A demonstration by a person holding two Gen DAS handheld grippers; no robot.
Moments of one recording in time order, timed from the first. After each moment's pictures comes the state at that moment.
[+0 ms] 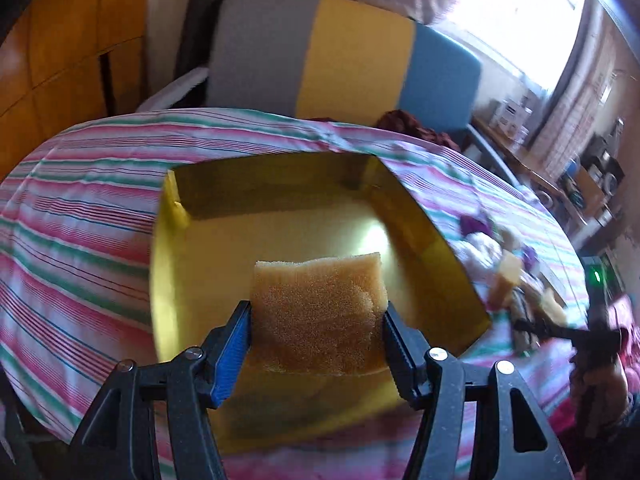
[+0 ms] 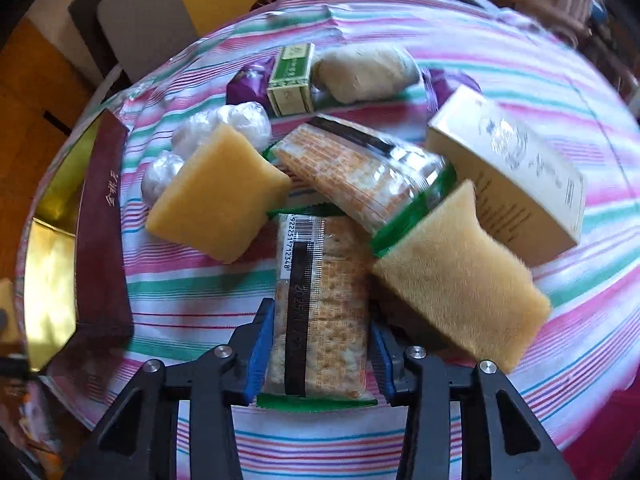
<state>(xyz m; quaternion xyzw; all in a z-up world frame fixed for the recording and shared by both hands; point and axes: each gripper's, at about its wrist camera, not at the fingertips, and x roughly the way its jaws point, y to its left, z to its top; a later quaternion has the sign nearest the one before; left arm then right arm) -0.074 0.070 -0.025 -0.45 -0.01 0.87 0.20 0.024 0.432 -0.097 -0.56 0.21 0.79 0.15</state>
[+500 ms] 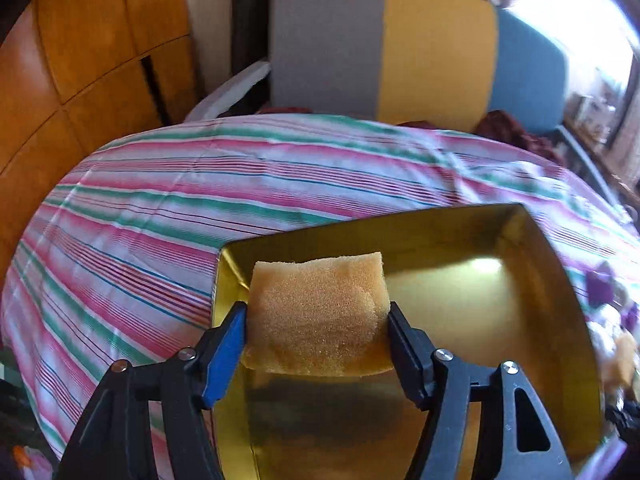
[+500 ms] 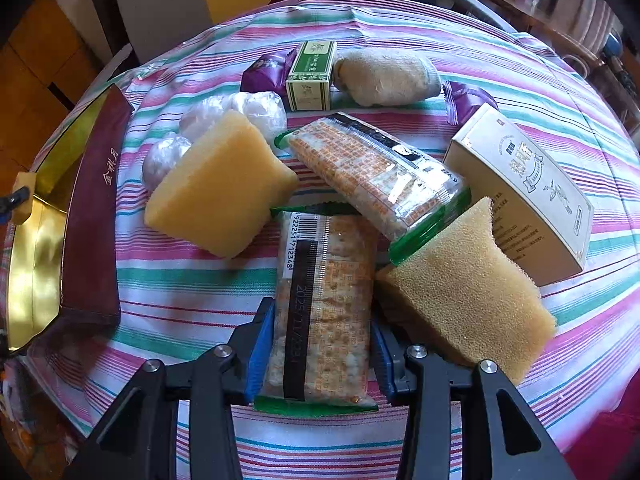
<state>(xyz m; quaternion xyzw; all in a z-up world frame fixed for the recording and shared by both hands) -0.210 0.079 -0.067 -0.47 0.05 0.88 0.06 0.016 0.431 -0.103 -0.56 0.17 0.80 0.15</state>
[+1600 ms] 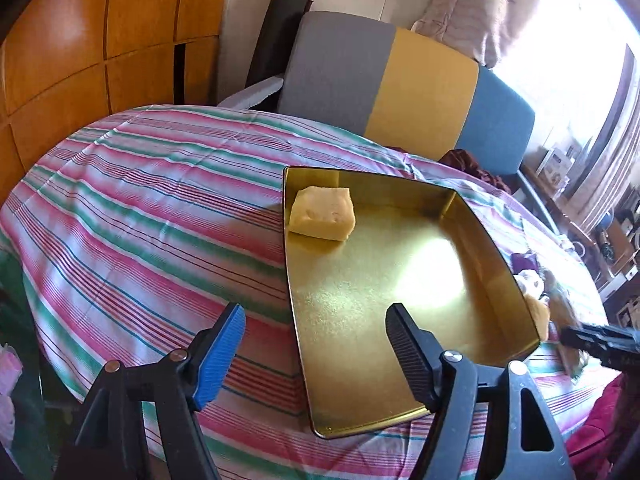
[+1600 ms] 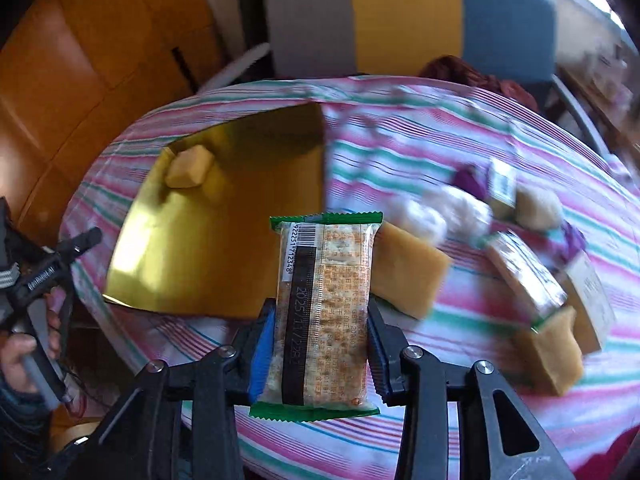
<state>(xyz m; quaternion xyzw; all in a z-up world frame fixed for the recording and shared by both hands) -0.056 -0.010 -0.029 -0.42 -0.06 0.90 0.11 0.005 0.284 -0.008 -0.50 0.08 0.86 -0.03</state>
